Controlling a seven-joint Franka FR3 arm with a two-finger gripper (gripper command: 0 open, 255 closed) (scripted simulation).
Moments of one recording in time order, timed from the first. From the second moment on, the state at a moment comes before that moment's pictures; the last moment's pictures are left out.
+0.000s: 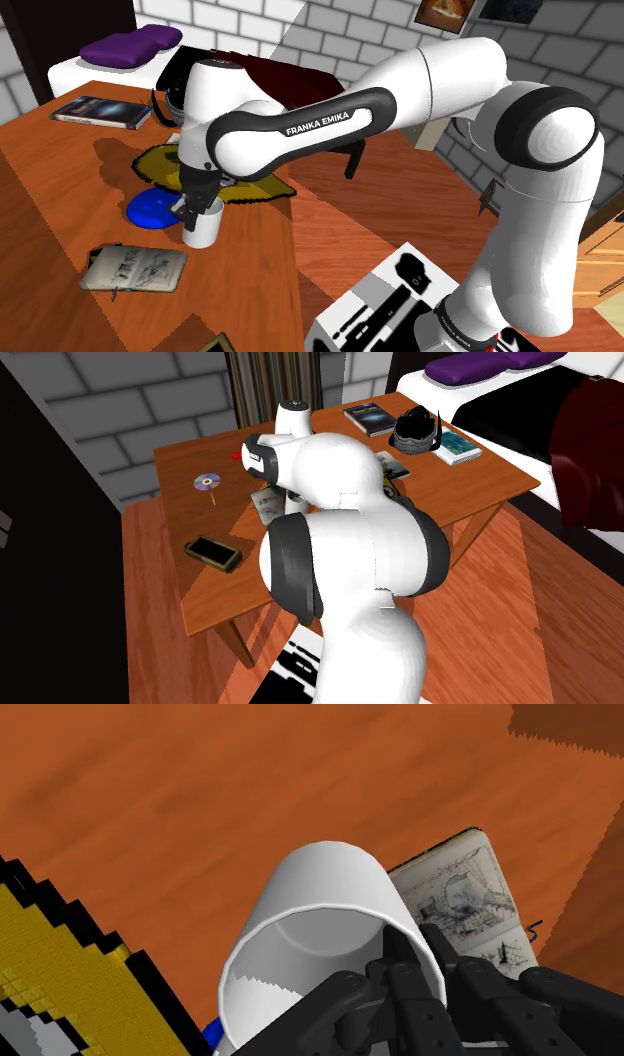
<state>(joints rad) 0.35 0.40 0.40 -1.71 -0.05 2.20 0.24</state>
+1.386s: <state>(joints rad) 0.38 0.28 0.44 -1.64 -0.02 2.03 0.31</state>
